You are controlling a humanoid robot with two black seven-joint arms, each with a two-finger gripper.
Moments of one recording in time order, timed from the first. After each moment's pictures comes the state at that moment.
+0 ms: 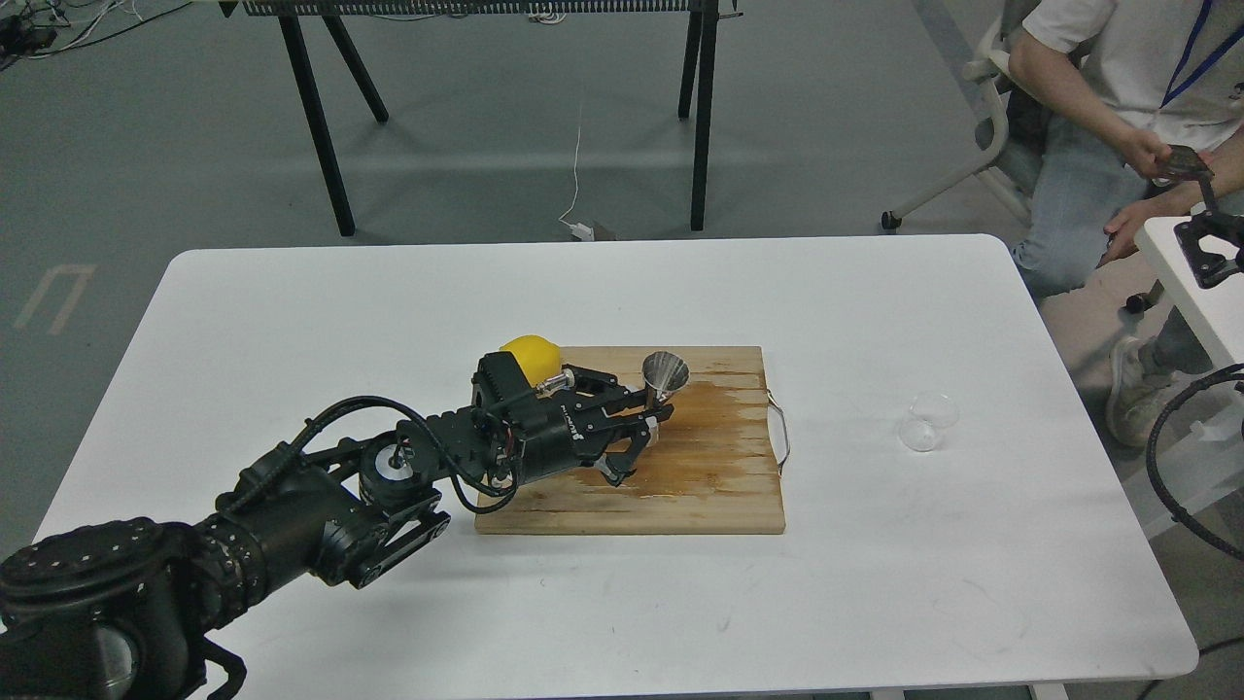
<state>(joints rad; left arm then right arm) -0.75 0.00 -0.25 -0.54 2.18 0.46 -0.49 0.51 -0.61 1.14 0.65 0.29 0.49 0.17</state>
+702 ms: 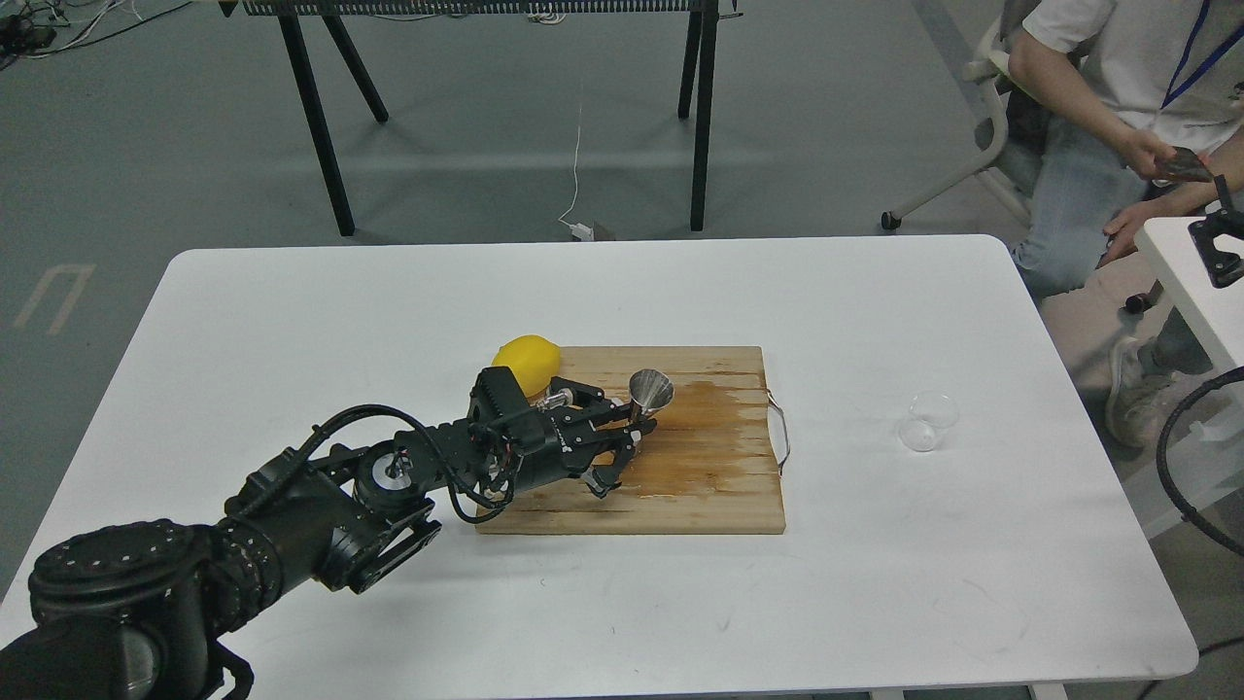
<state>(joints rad) -0.75 -0.04 -0.19 -0.41 2.18 0.49 -0.49 0.50 -0.62 1.15 0.65 0.29 0.49 0.17</state>
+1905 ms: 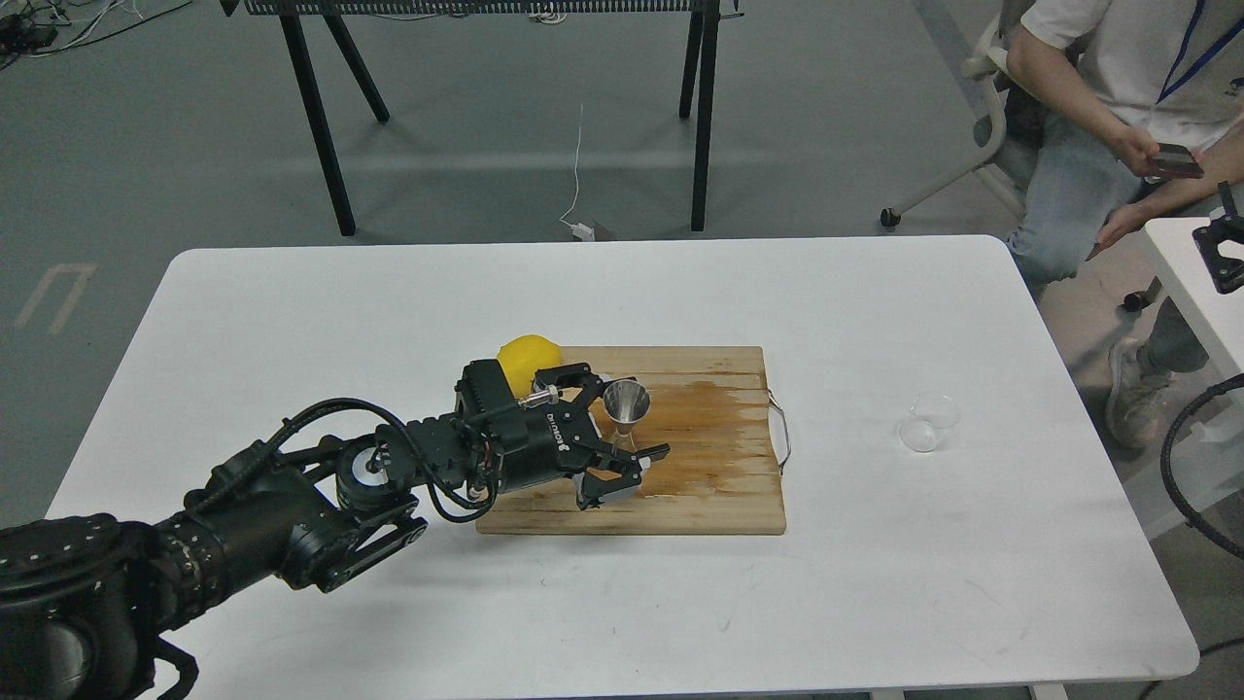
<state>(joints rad) -0.75 0.11 -0.19 -0.68 2.18 0.49 -0.49 0.49 -0.63 1.16 0.65 0.29 0.49 0.17</state>
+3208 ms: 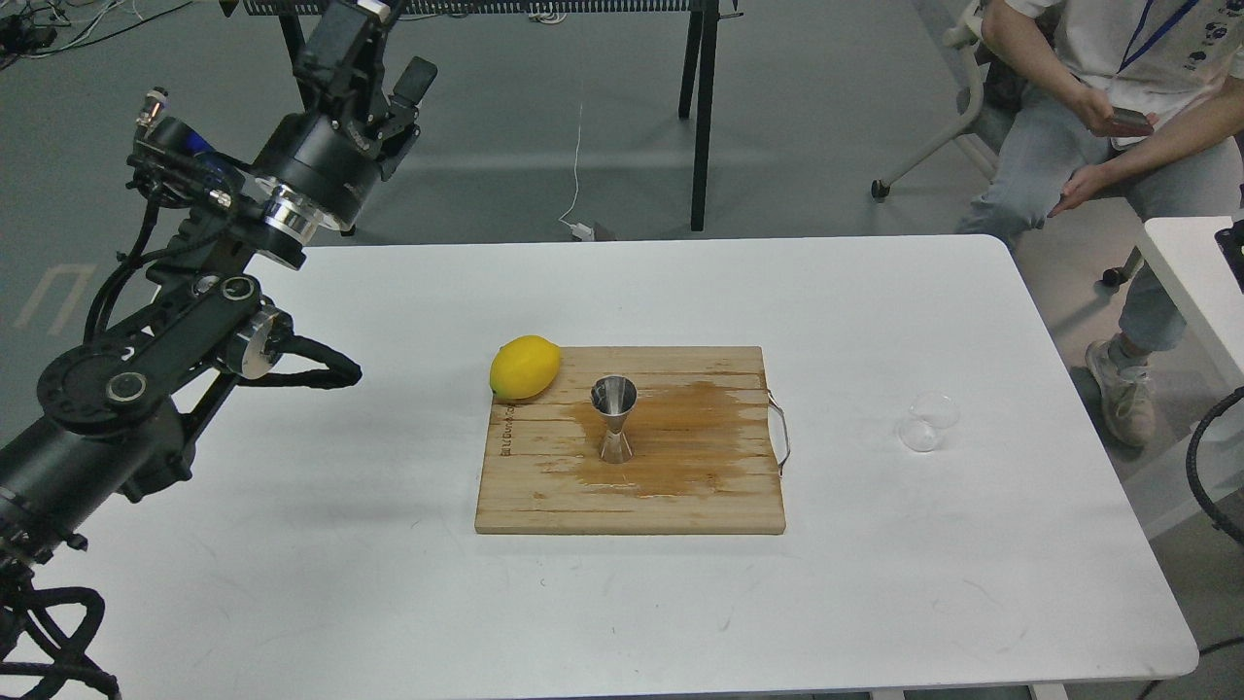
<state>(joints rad) -0.72 0.40 -0.88 -1.08 0.74 -0.07 -0.49 0.49 -0.66 1.15 0.63 0.29 0.49 0.13</state>
